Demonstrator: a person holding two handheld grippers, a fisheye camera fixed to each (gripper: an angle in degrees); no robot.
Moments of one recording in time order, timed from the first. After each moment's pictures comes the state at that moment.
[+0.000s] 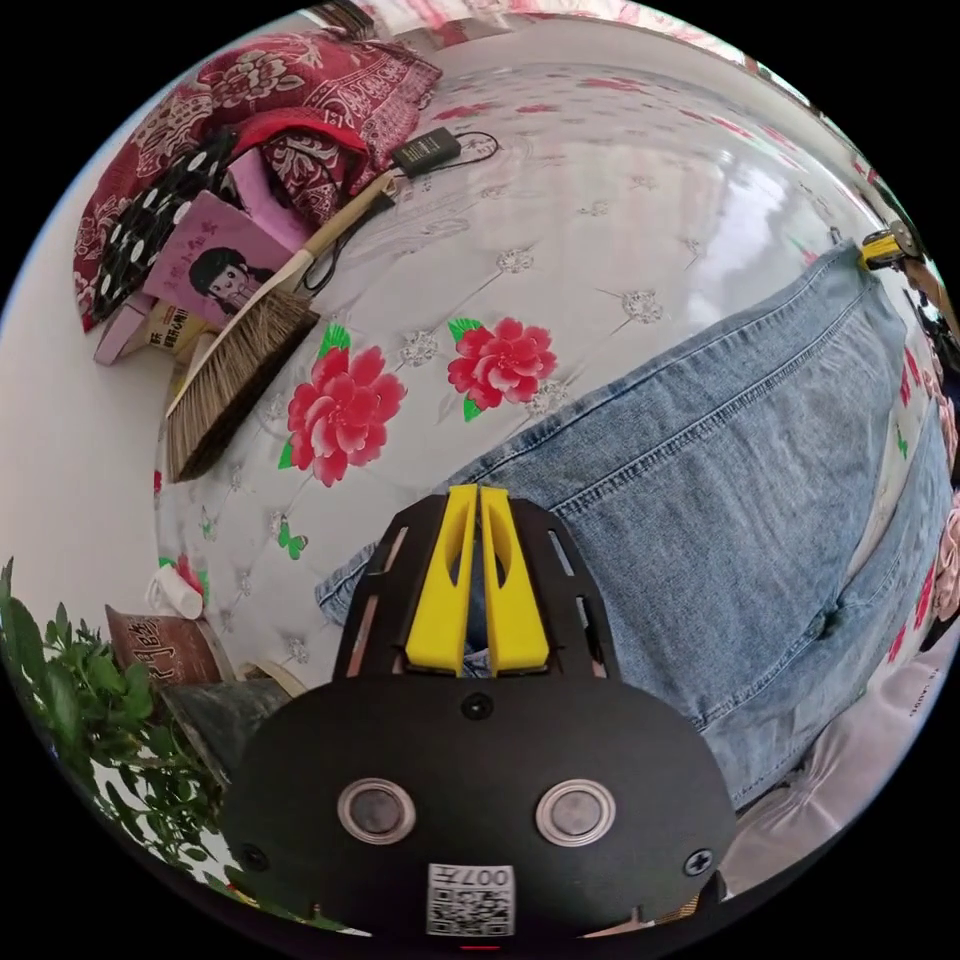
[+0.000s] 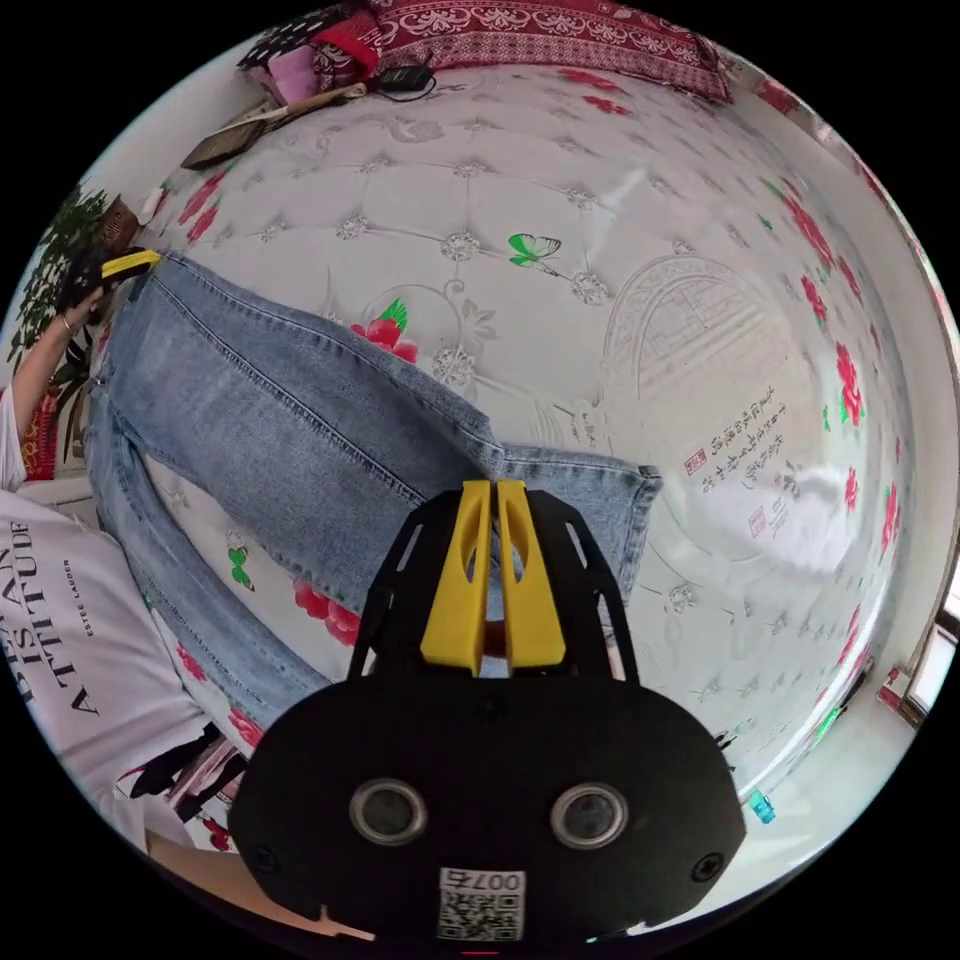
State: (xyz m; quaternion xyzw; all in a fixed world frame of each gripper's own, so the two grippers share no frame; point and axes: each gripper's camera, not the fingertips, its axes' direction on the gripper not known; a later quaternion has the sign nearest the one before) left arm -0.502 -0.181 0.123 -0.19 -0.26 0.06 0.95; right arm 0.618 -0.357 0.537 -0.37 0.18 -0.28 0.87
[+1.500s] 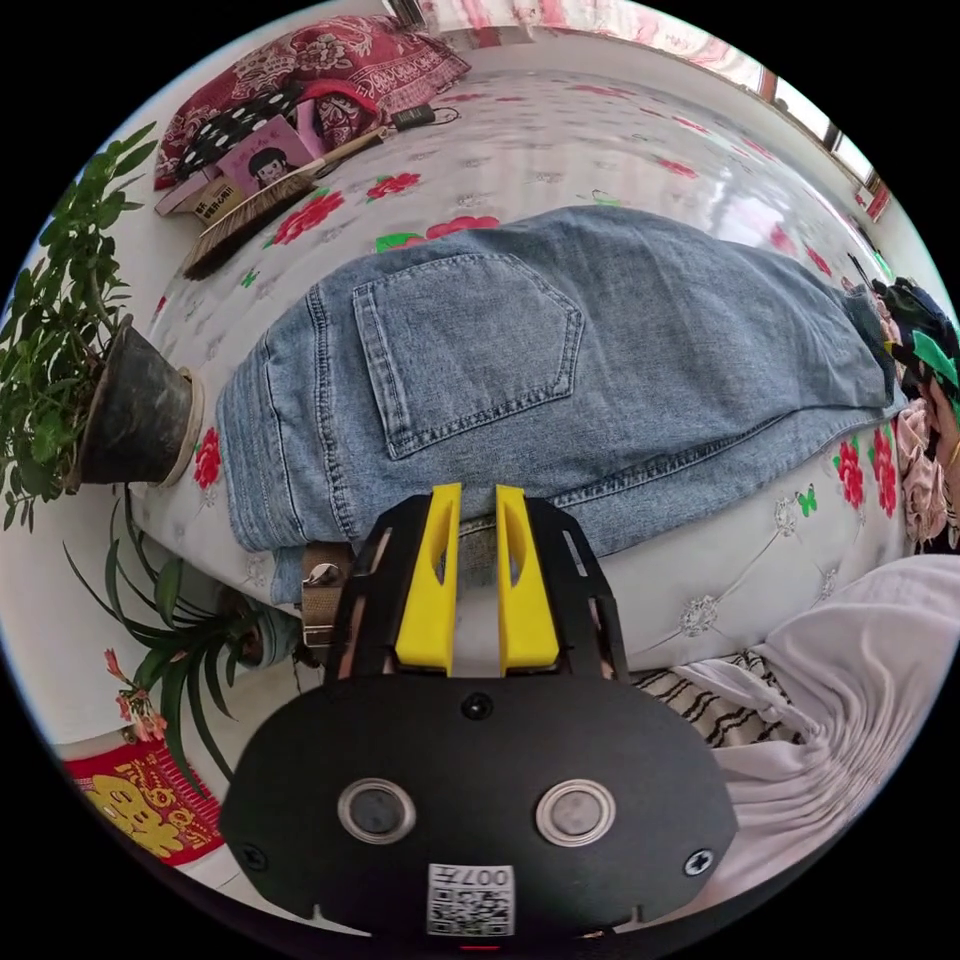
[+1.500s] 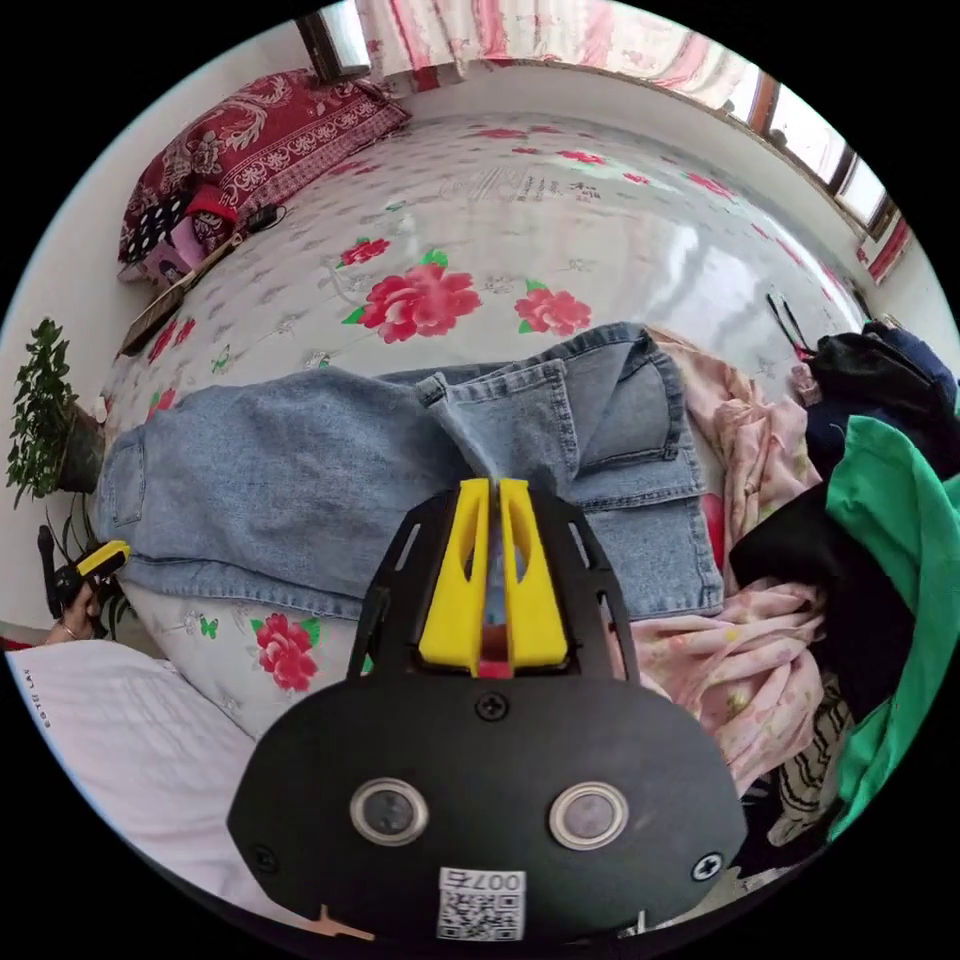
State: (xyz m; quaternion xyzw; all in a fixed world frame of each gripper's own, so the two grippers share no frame) left arm -0.298 0.101 -0.108 -0.20 -0.23 -0.02 0.95; right arm 0.584 -0.066 -0.012 -0.12 0.31 0.05 0.94
